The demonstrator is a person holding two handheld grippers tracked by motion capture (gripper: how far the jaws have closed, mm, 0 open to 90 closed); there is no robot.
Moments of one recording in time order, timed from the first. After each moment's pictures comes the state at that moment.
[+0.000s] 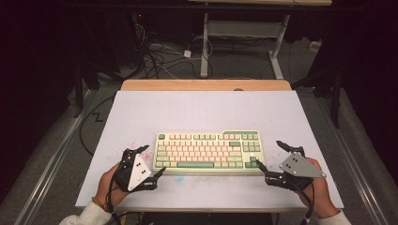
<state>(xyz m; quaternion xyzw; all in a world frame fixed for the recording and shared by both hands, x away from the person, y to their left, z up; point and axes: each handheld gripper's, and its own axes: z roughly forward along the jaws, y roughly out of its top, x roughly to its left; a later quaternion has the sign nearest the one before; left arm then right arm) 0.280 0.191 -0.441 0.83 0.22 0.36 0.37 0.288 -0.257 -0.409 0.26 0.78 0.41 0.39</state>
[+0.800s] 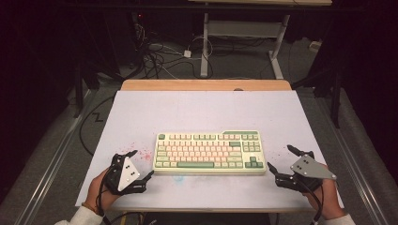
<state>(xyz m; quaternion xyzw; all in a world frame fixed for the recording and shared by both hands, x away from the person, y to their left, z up) 0.283 0.225 -0.468 0.84 0.26 0.34 0.34 0.291 -0.291 -0.431 0.30 0.78 0.40 0.38</state>
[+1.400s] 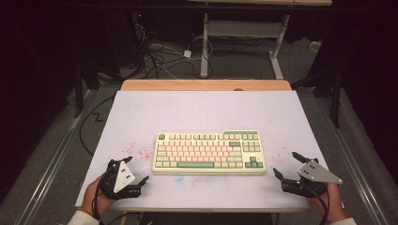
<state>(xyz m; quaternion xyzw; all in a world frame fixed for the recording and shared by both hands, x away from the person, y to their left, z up) 0.277 0.238 -0.485 0.85 0.28 0.32 0.32 0.288 -0.315 -0.456 0.32 0.78 0.40 0.36</state>
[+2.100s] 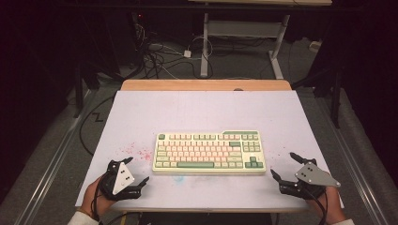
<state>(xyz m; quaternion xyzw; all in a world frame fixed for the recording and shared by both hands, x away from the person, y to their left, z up) 0.274 0.237 -0.483 0.85 0.27 0.31 0.33 0.281 -0.306 -0.451 0.30 0.78 0.40 0.37</state>
